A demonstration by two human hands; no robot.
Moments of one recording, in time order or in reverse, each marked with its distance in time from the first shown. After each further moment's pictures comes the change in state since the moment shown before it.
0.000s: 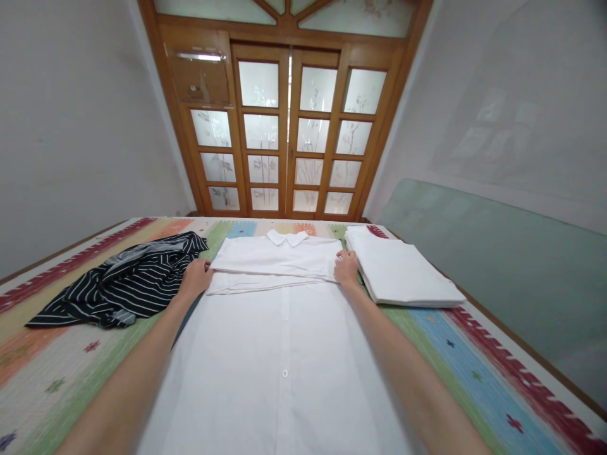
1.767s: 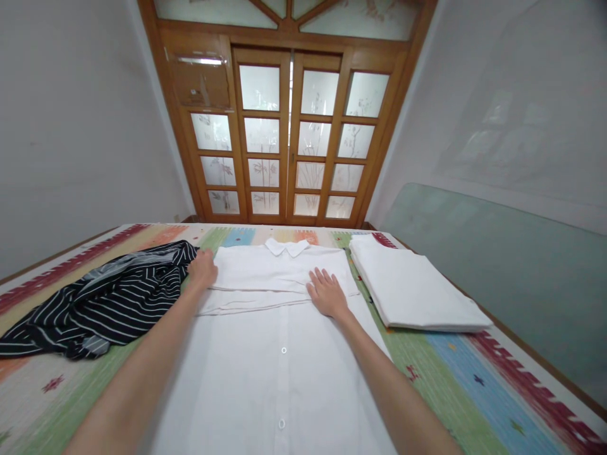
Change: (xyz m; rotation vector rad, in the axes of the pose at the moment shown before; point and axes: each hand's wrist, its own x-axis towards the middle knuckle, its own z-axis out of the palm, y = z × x) left_hand 0.066 0.032 0.016 0.040 0.029 -0.063; right_hand -0.033 -0.050 0.008 -0.271 -0.525 -0.337
